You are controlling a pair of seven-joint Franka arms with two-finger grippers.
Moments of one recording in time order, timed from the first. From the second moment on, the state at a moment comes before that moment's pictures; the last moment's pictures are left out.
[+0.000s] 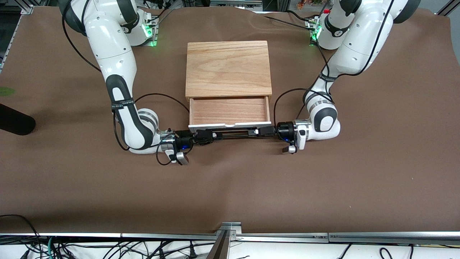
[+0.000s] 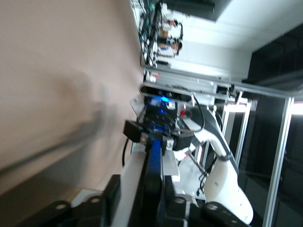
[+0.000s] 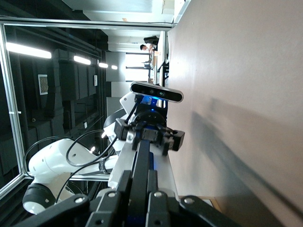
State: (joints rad) left arm -0.22 0.78 -0.06 -1.81 -1.86 1.81 0.88; right arm 0.41 0.94 -0.10 -1.48 1.79 1.70 -0.89
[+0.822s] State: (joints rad) left arm -0.11 0.60 0.02 -1.84 -1.39 1.78 0.63; right arm 0.35 0.91 -0.27 -1.36 1.58 1.78 -0.81
